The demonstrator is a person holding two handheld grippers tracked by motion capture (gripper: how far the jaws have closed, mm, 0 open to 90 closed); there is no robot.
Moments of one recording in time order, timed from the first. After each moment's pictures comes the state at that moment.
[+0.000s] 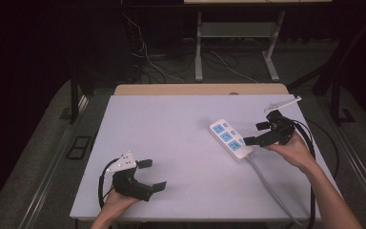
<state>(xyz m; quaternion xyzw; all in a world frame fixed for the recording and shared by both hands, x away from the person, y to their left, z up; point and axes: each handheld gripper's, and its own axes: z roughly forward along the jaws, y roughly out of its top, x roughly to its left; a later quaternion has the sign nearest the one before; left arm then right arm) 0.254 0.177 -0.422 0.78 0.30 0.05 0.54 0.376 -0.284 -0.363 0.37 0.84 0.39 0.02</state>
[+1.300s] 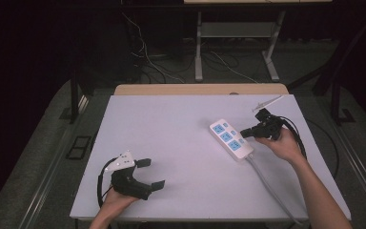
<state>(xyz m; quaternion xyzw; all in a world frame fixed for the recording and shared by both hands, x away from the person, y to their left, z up) 0.257 0.181 -0.423 0.78 0.30 0.05 0.54 0.413 -0.273 -0.395 0.36 0.87 0.34 0.01</state>
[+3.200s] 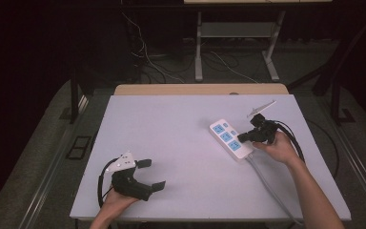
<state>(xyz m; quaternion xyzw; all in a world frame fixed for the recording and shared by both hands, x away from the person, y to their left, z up) 0.255 0.179 -0.423 0.78 0.30 0.05 0.54 0.413 -0.264 -0.415 0.35 0.88 0.32 0.02</state>
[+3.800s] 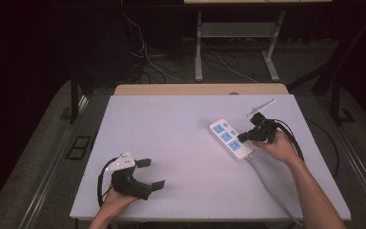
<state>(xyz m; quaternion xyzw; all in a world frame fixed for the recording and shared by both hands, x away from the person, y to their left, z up) 0.257 0.180 -0.424 0.78 0.30 0.05 0.54 0.417 -0.265 -0.412 0.35 0.88 0.32 0.00</state>
